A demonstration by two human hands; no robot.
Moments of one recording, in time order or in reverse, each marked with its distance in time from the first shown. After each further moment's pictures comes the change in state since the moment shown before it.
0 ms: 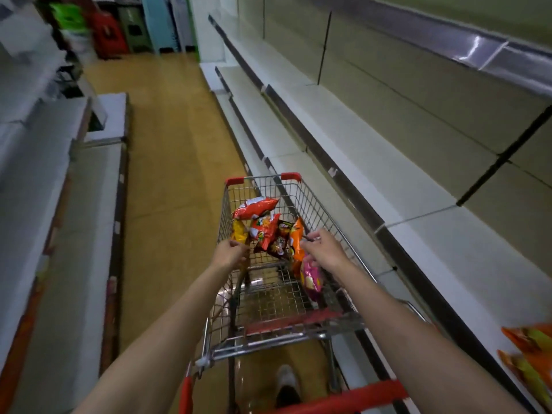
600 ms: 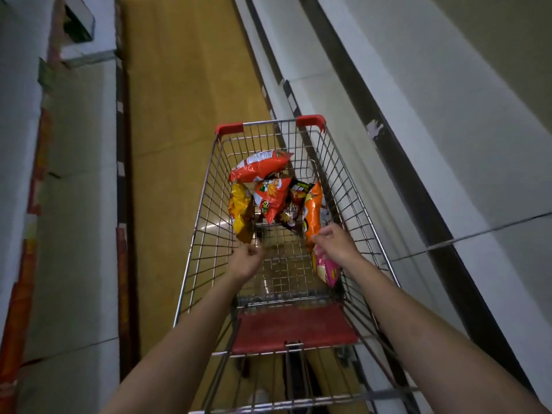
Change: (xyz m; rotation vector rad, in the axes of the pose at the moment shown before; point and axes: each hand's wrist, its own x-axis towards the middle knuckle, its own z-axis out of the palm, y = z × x) left_hand 0.129 -0.055 0.091 0.261 -0.023 -0.209; right_hand 0.192 0.085 0.019 -0.035 -0.213 0.225
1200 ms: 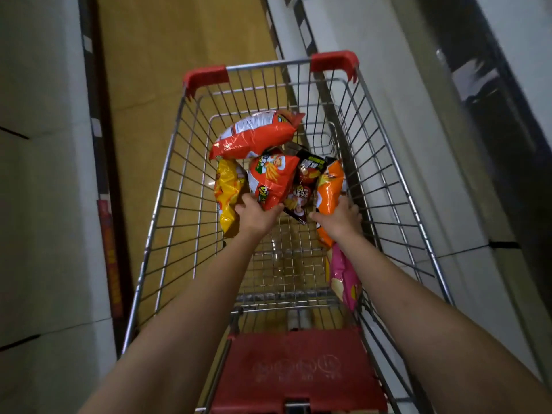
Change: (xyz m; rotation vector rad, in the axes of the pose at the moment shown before) left_hand 0.162 0.035 0.047 -0.010 0.102 -0.139; right_hand 0.168 0.025 0.038 -0.224 0.100 0.169
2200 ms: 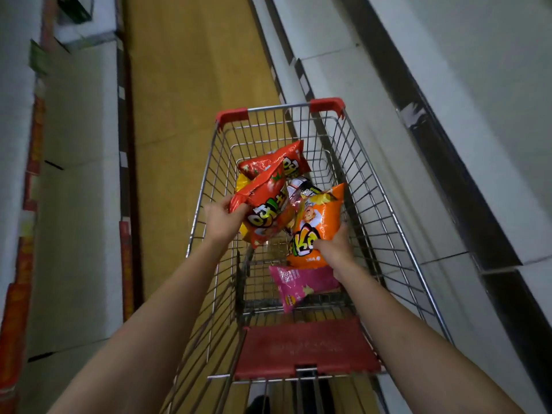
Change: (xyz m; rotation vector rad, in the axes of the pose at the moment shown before) left_hand -0.084 -0.003 -0.104 -0.263 0.135 0.275; right_hand -0.106 0.004 -0.002 0.522 -0.041 0.050
